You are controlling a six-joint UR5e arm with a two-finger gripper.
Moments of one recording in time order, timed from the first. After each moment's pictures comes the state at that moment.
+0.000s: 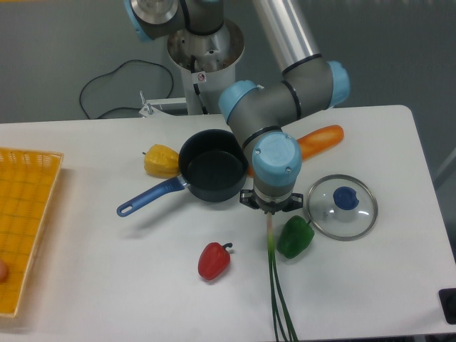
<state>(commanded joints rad) 2.50 -1.99 -1.48 -1.33 1.65 0.63</state>
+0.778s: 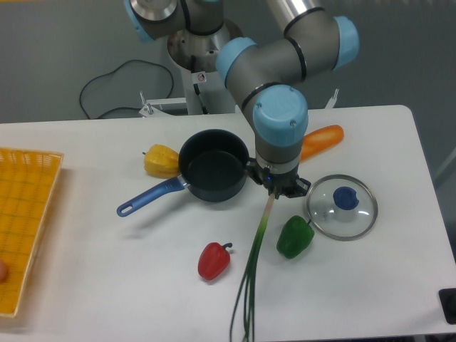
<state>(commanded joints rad) 2.50 -1.88 -1.50 -1.33 1.64 1.08</state>
